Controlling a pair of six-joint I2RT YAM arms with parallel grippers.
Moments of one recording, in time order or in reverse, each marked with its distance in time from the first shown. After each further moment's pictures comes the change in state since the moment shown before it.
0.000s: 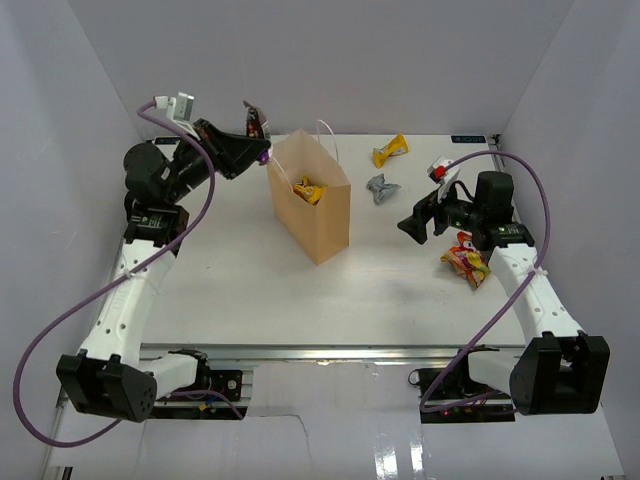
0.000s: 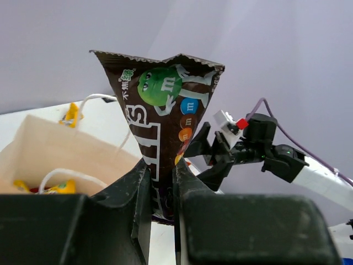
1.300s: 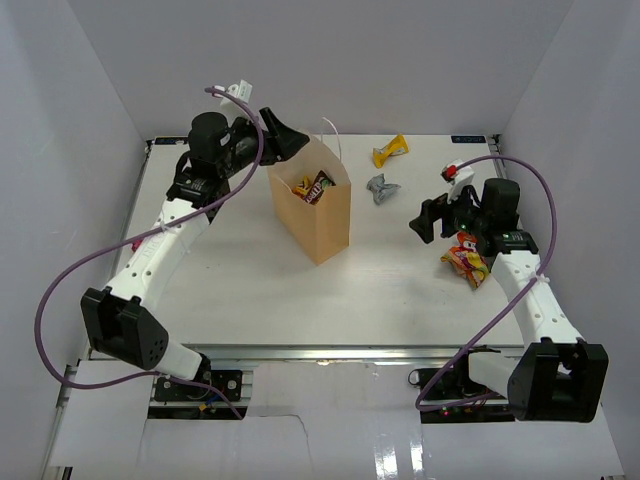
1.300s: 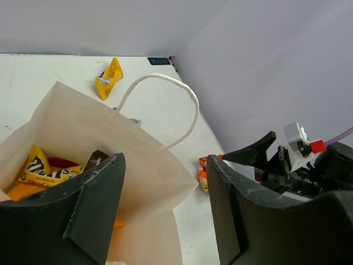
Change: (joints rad) left arm -0.231 0.338 0.266 -0.281 -0.330 0.115; right arm -0.050 -0.038 -0.060 0.020 0.138 0.090
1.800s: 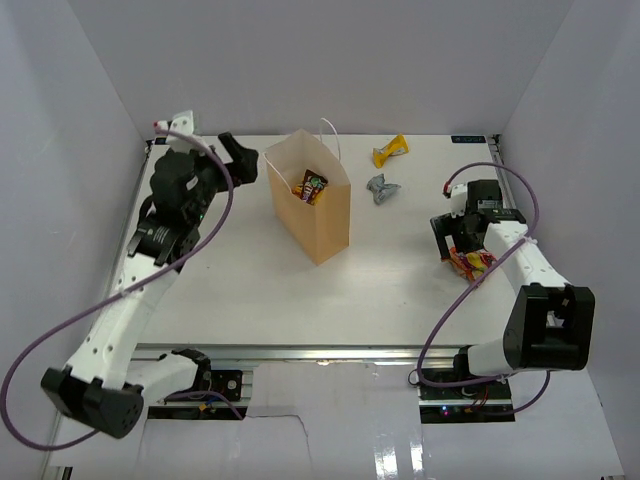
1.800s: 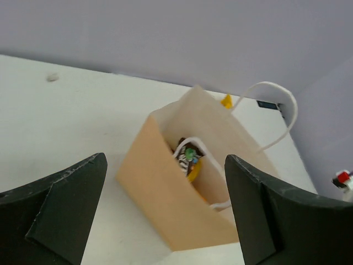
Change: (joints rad) left arm -0.001 -0.306 -0.150 -0.176 -0.483 0.193; right arm -0.005 0.266 0.127 -0.385 0.637 -0.020
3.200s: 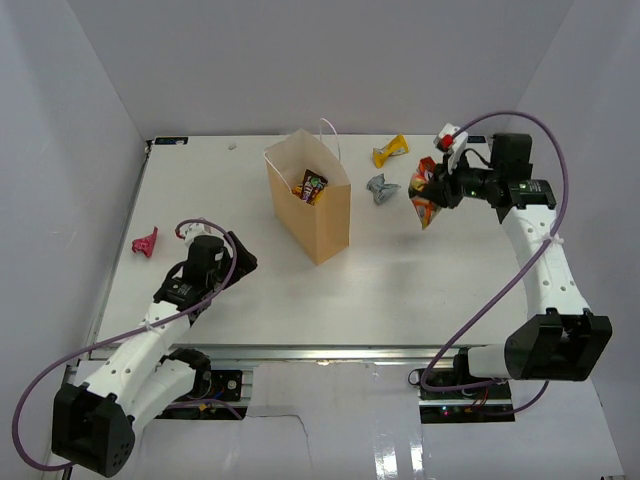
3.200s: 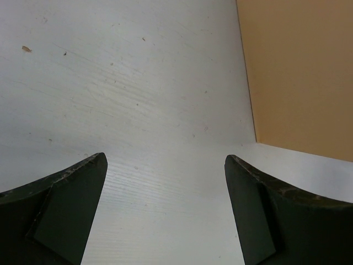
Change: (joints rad) left arm 0.003 -0.287 -0.737 -0.150 -0.092 -0.386; right arm 0.003 -0.066 0.274 -0.057 -0.757 -0.348
